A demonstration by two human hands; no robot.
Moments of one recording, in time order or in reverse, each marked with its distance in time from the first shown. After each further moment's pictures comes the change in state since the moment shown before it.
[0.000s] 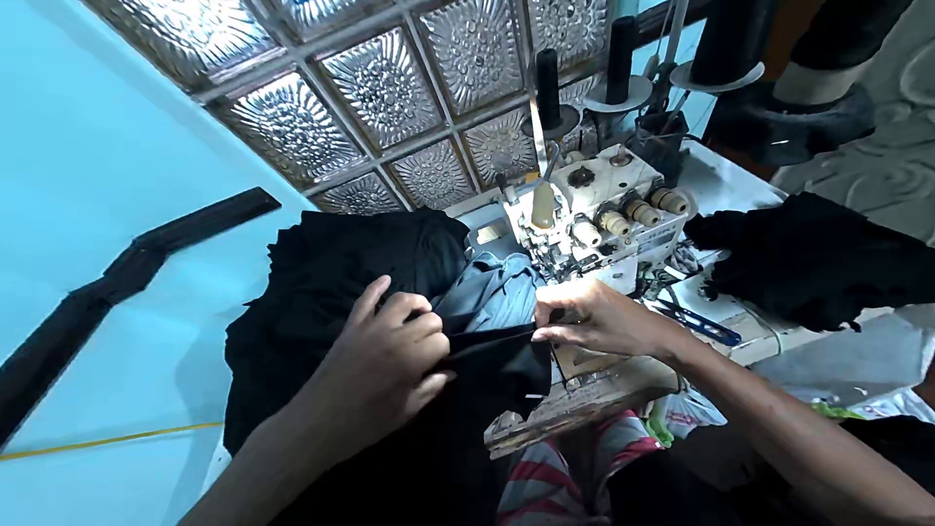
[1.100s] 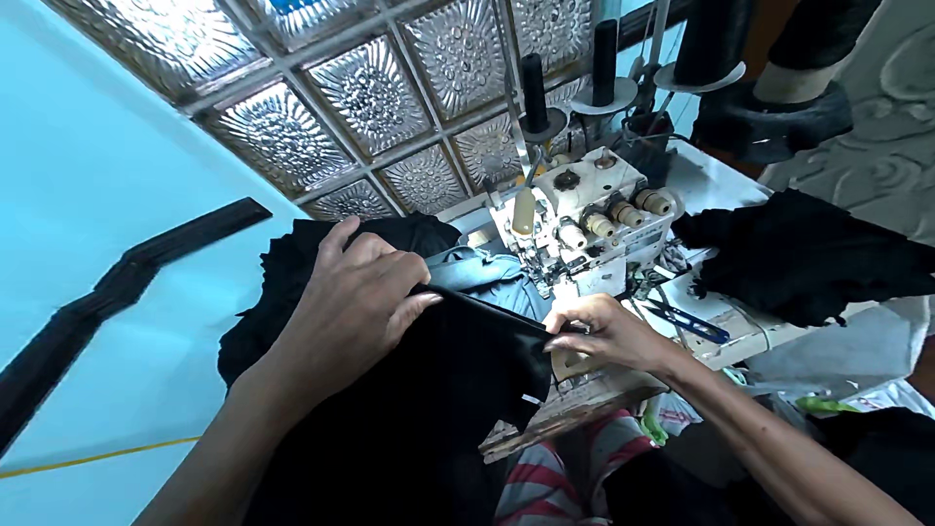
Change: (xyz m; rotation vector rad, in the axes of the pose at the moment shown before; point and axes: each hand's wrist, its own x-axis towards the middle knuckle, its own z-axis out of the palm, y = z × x) left_hand 0.038 -0.030 -0.018 0.037 0.144 -0.010; right_hand -0.034 0.010 0.011 0.077 0.175 0.016
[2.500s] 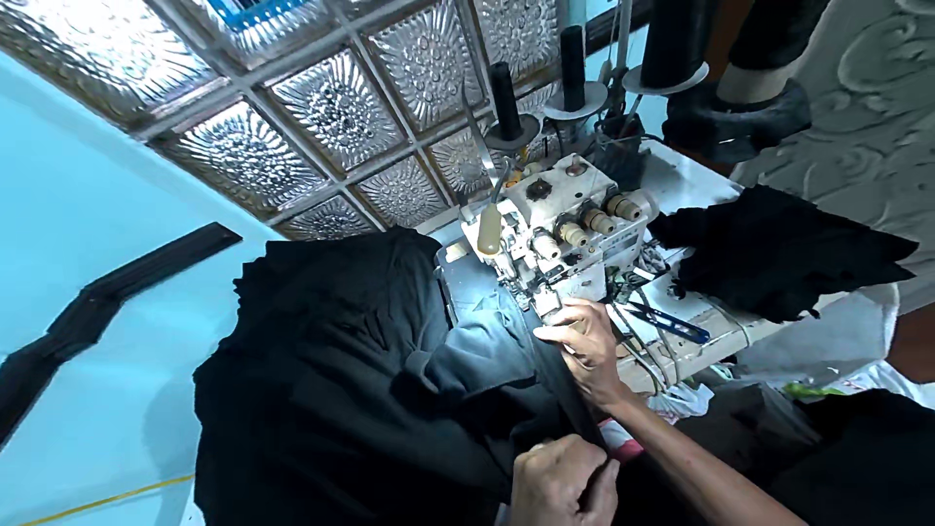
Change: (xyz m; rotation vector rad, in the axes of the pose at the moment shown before) left_hand -0.011 0.212 0.098 -0.859 0.238 -0.355; right_hand -0.032 0.045 0.064 -0.475 0.775 -0.029
